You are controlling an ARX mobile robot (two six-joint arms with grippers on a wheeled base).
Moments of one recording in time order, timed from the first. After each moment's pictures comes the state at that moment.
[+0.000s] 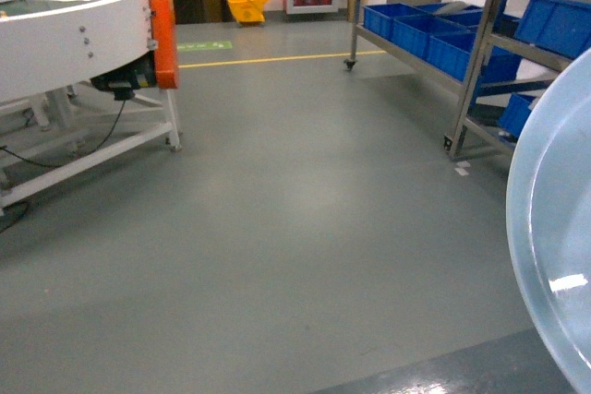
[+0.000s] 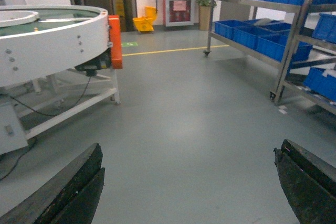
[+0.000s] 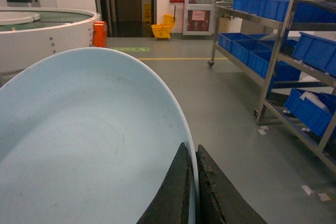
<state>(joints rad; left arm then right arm) 0.00 0.01 0.01 0.00 0.00 0.00 -0.10 0.51 0.09 0.46 -0.28 0.00</state>
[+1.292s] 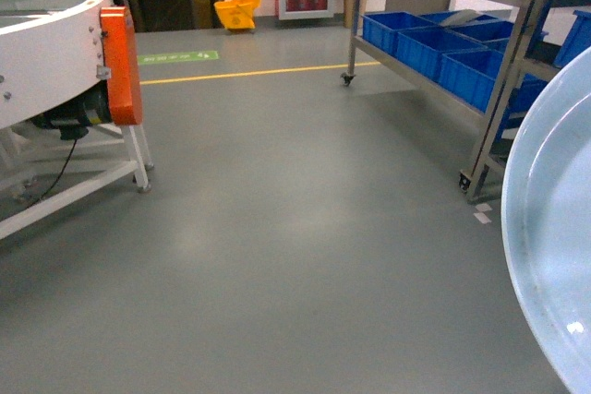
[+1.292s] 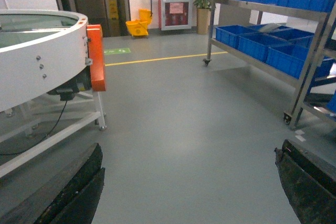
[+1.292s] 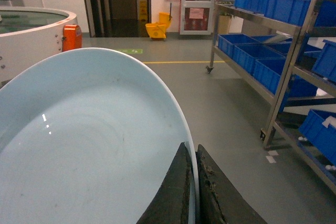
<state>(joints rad) 0.00 0.01 0.01 0.00 0.00 0.00 -0.10 0.51 0.09 0.46 -0.28 0.00</state>
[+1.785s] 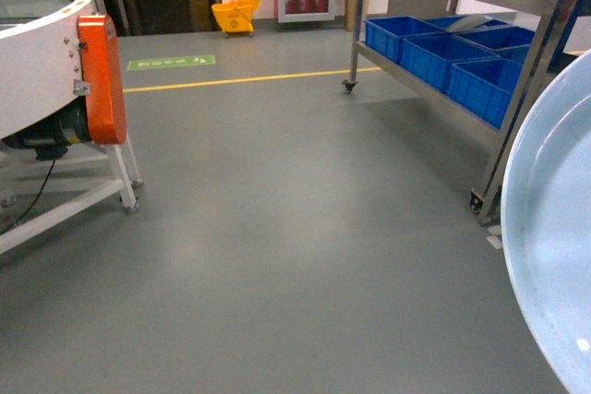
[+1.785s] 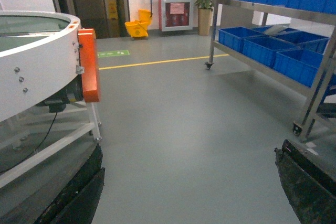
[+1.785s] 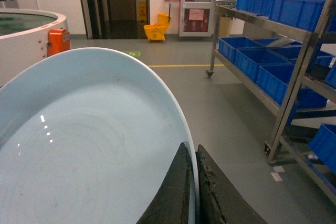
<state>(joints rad) 0.00 0.01 0.01 0.00 0.00 0.00 -0.10 0.51 0.08 0.46 -0.28 0.00</state>
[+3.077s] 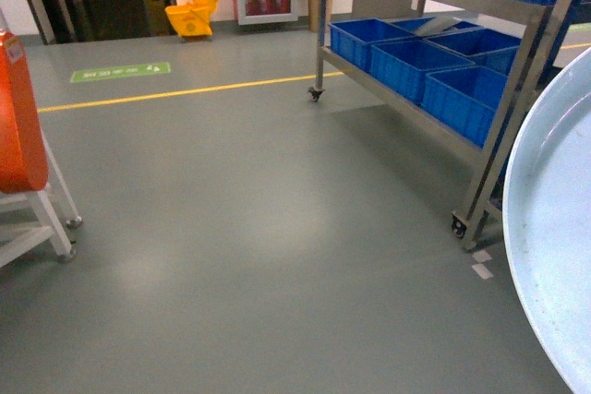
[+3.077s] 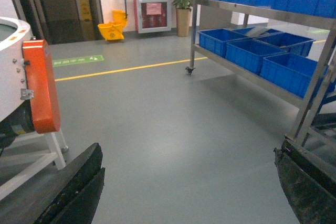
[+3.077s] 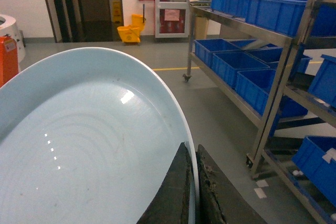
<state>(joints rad) 0.00 0.01 0.01 -0.01 0.00 0.00 -0.10 0.51 0.08 0.46 -0.29 0.00</state>
